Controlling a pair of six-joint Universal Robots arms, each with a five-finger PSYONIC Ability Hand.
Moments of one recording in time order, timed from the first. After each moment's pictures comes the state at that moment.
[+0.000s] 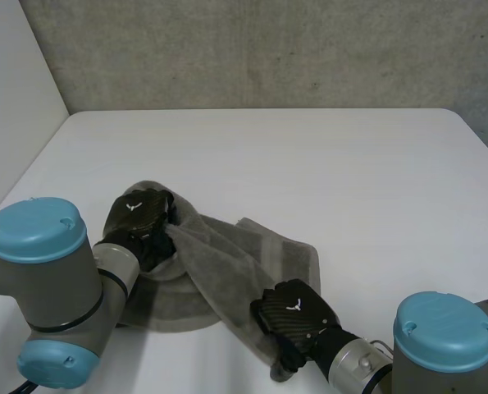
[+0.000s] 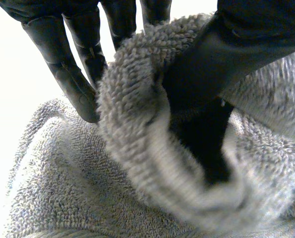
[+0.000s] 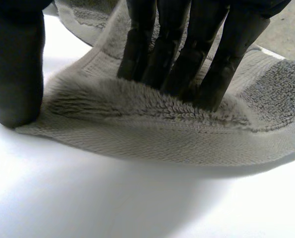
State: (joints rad) left arm 4.22 -1.96 -1.76 3.47 -1.68 3.10; right arm 2.20 -1.16 2.02 -0.42 1.27 2.88; left_hand 1.44 1.47 1.47 1.47 1.47; right_hand 1.28 1.28 1.28 1.27 0.83
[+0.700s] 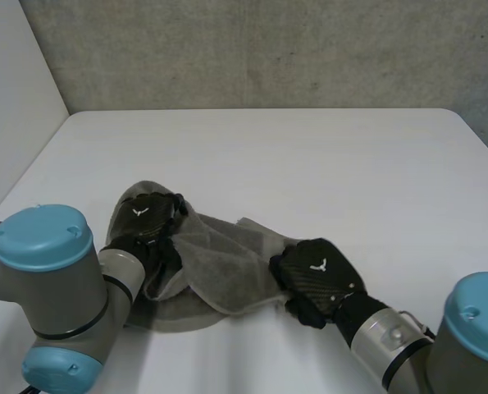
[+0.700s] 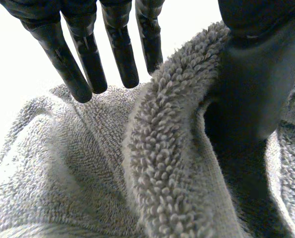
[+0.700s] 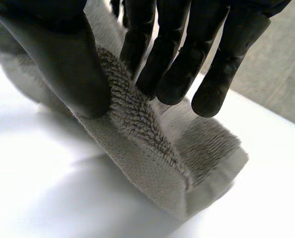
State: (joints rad) left arm 4.20 -1.97 -1.77 3.48 -1.67 3.11; right arm 2.11 -1.35 2.05 -0.44 1.26 2.94; left_hand 0.61 0.61 0.60 0.62 0.59; right_hand 1.36 1.34 1.34 1.34 0.83
